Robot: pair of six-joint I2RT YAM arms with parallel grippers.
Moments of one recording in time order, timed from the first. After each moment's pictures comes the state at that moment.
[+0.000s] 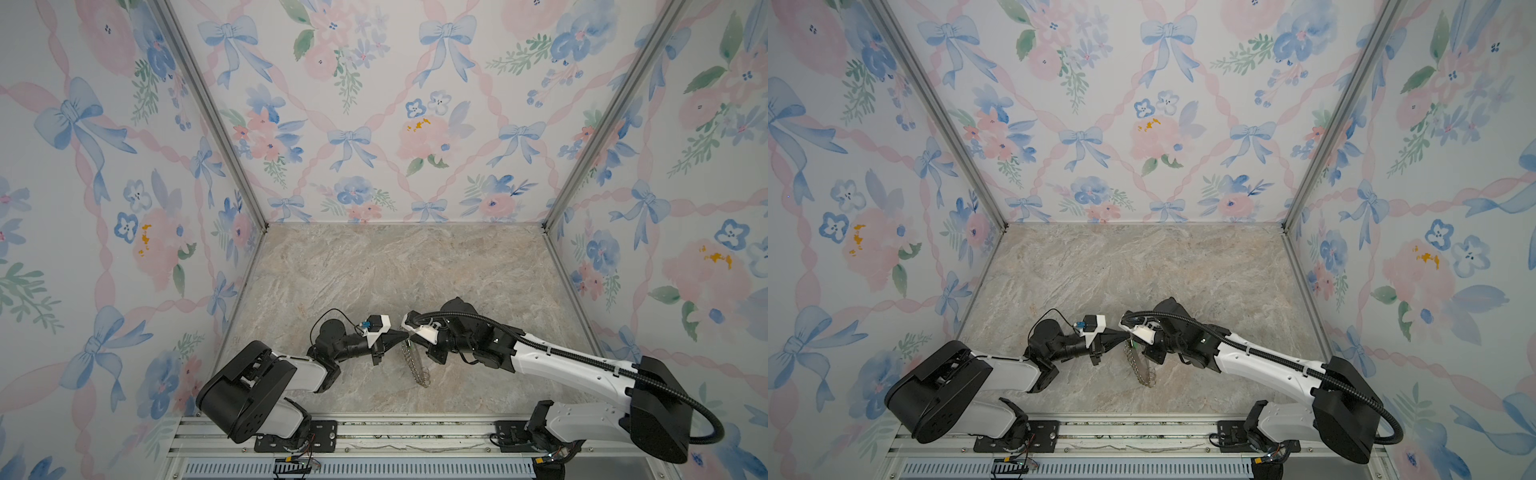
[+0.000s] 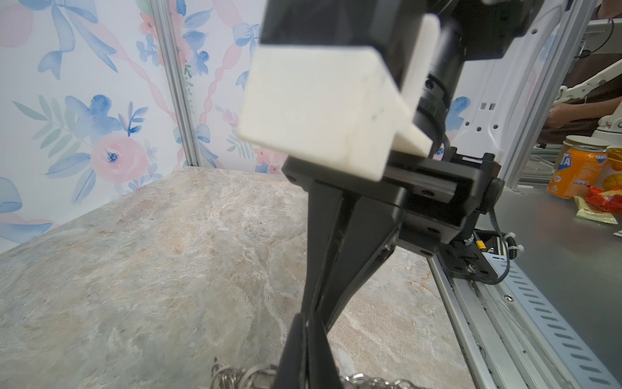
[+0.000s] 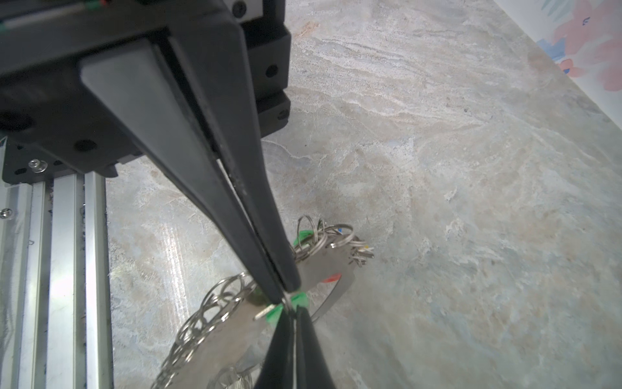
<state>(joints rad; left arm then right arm) -0.58 1.43 0.21 1.23 0.78 0.03 0.92 1.28 0.78 -0.21 -0.19 -0.28</state>
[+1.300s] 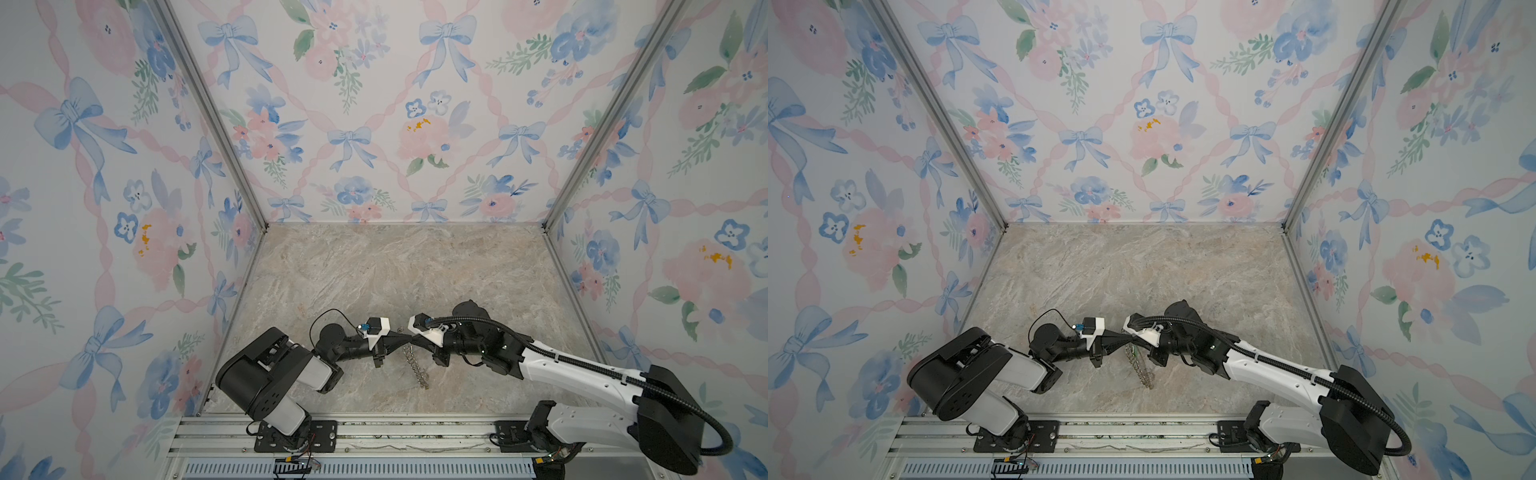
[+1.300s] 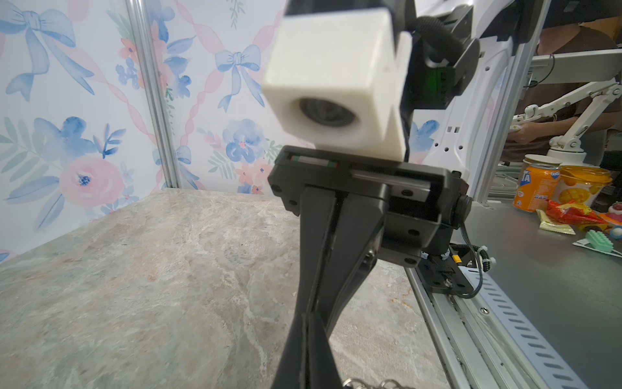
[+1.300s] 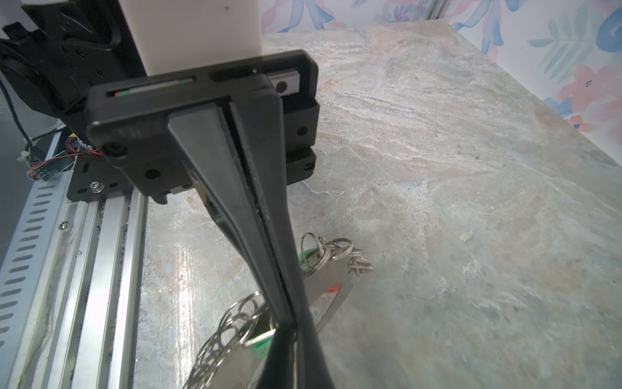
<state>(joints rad) -0.60 1.56 0.20 1.47 0.83 -0.06 0.88 1.21 0.67 -0.04 -0.34 -0.29</state>
